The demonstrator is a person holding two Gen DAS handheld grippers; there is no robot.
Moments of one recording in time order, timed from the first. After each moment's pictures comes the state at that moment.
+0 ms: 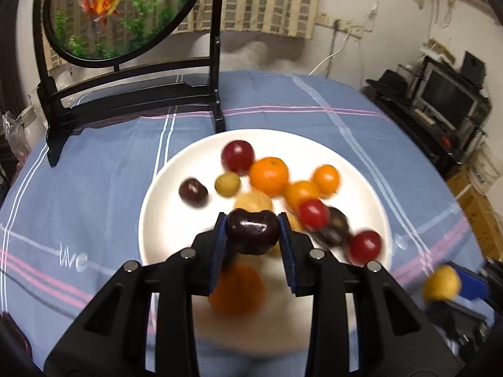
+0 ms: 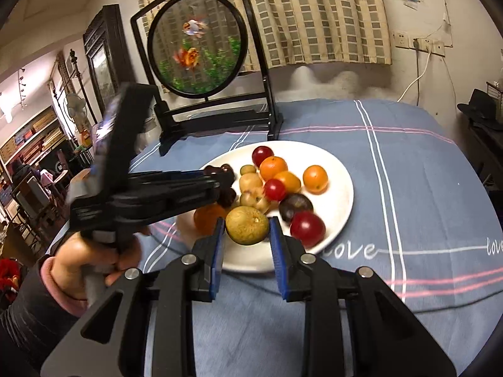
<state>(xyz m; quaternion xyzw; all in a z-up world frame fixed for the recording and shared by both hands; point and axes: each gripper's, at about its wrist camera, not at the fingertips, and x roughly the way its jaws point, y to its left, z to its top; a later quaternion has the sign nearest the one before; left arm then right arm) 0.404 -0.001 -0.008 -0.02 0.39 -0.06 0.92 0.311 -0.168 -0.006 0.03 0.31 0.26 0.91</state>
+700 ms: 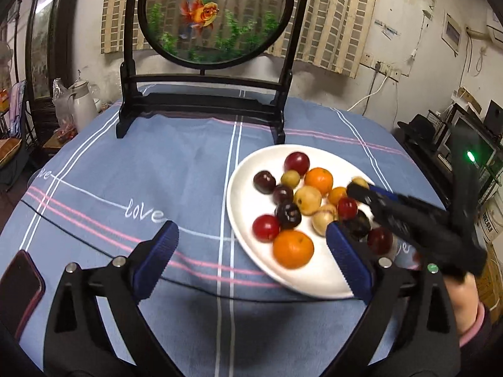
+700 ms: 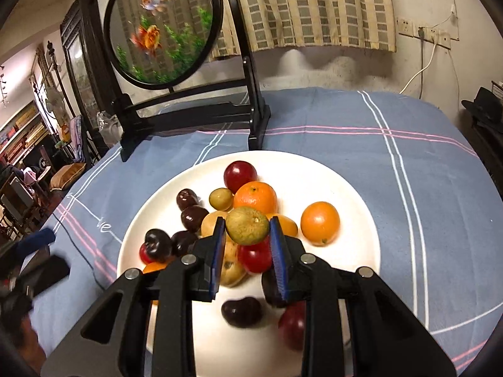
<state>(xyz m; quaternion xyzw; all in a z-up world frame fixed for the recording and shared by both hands) 0.314 0.057 0.016 -0.09 0.33 0.03 0.94 0.427 -0.123 -0.030 0.01 0.35 0.23 0.91</state>
